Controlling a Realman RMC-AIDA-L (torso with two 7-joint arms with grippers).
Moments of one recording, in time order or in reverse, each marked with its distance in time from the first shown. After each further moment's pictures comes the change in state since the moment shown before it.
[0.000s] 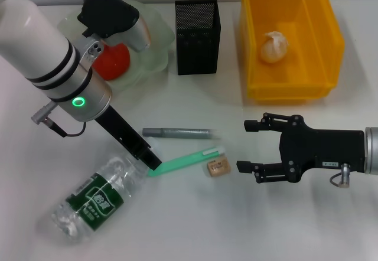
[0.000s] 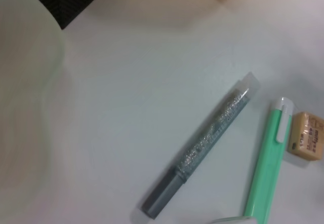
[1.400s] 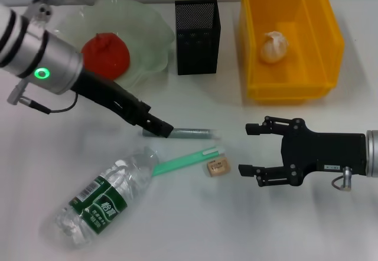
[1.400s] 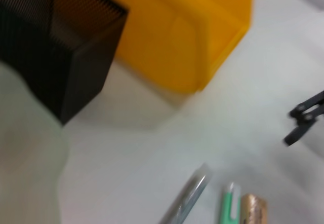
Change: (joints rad) left arm 0.016 0.009 -0.374 -0.005 -0.094 0.100 0.264; right arm -0.005 -0.004 -0.003 0.007 -0.004 -0.001 -0.007
